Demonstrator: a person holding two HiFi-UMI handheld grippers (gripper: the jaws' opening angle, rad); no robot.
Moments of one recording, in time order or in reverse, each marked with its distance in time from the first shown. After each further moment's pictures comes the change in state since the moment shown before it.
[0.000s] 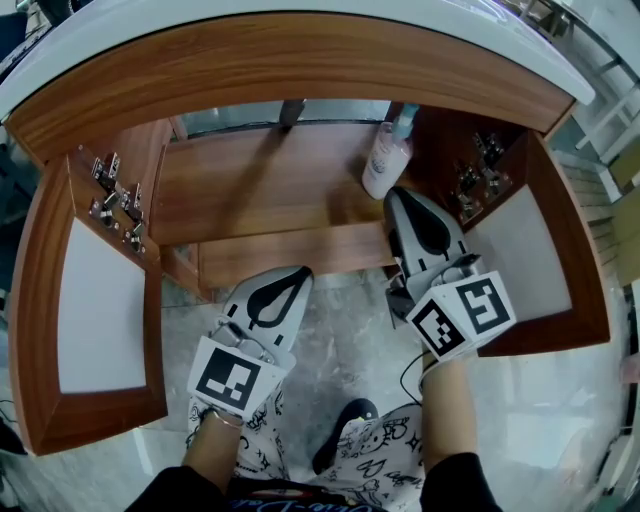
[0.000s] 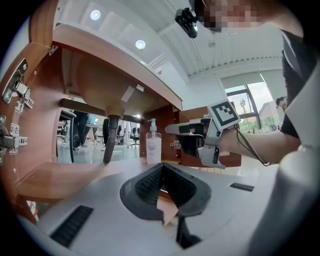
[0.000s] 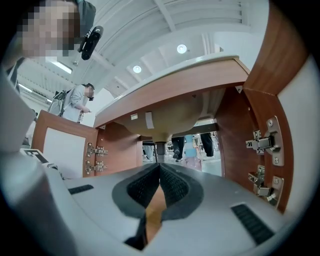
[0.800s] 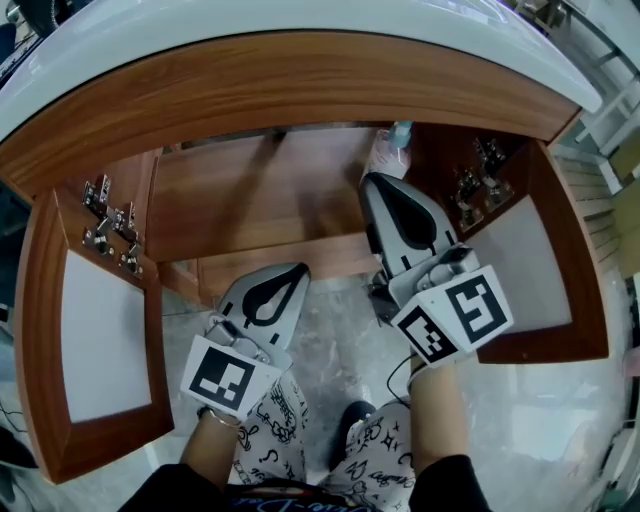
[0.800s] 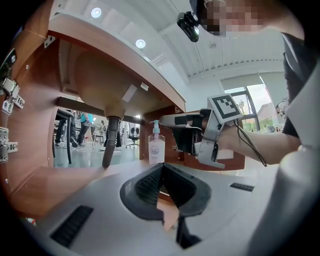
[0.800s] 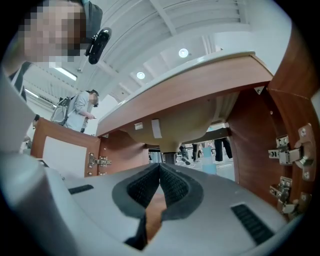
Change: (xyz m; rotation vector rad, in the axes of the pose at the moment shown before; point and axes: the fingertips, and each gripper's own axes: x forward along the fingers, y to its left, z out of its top) left arm 0.014 0.017 0.012 -0.010 0.006 -0.024; right arm 0.030 0.024 0.030 -0.002 -0.061 0.082
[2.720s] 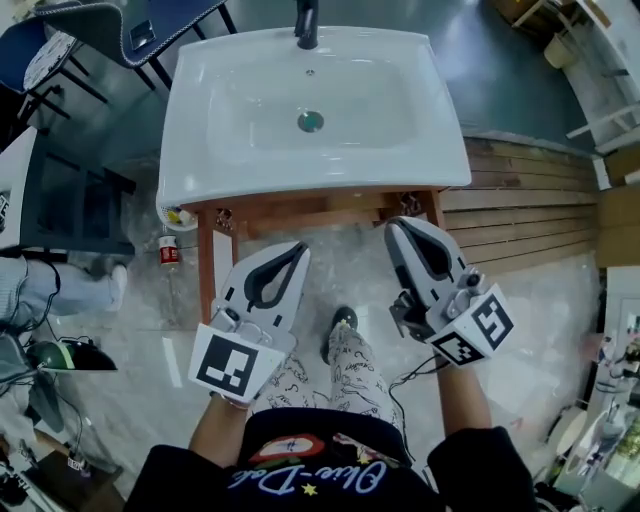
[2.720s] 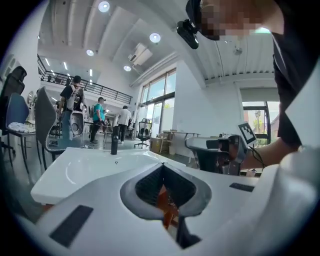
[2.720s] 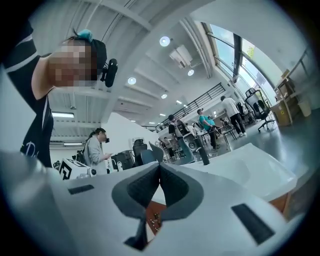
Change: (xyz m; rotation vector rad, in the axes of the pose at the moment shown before) left arm -0.089 -0.030 0.380 -0.128 0.110 0.111; right arm -0.045 0.056 0.333 0.306 0.094 0.194
